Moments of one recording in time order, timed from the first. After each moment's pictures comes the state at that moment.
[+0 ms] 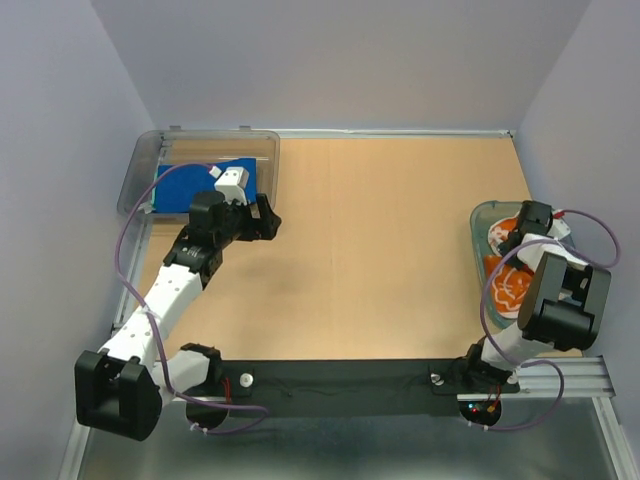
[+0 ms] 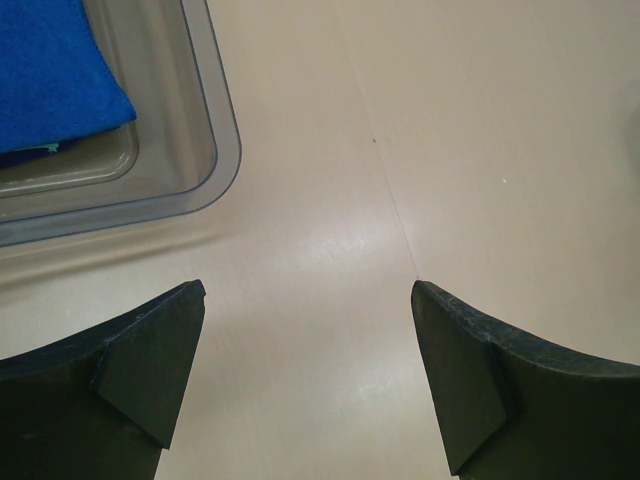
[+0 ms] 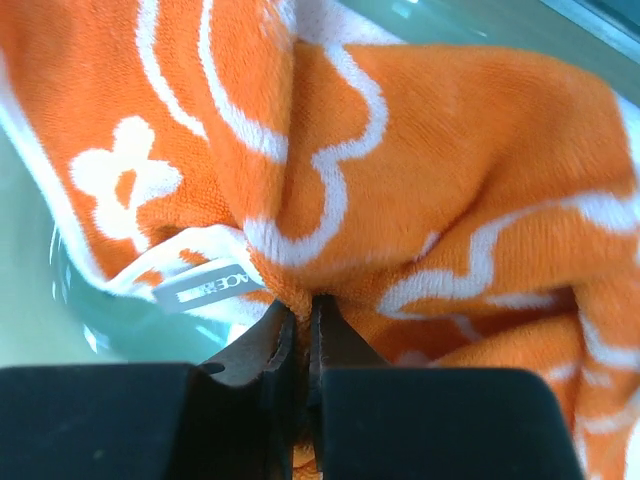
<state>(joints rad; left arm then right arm) -0.26 1.05 0.77 -0.15 0.19 -0.27 -0.39 1.55 0.79 -0.22 0.31 0.61</state>
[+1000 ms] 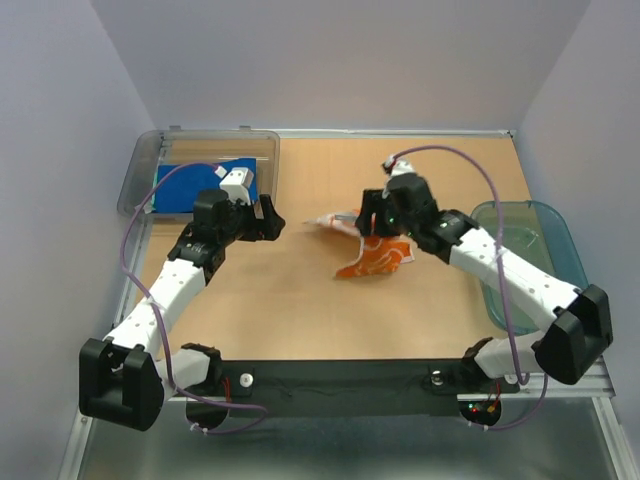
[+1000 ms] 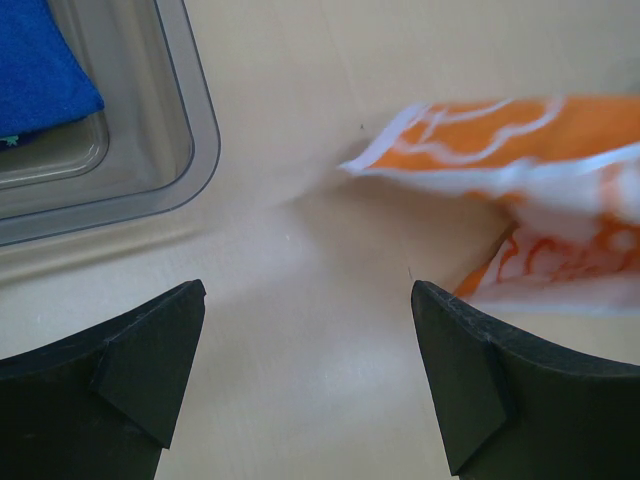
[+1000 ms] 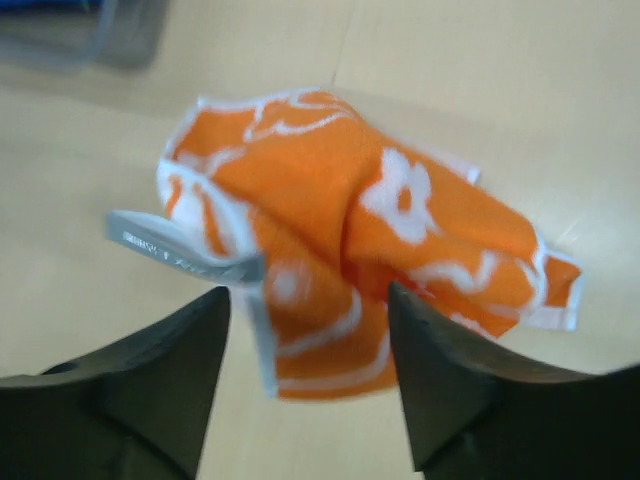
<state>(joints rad) -0.26 1.11 0.77 -0.13 0.24 -0.28 0.61 1.32 1.16 -0.42 0.15 0.46</state>
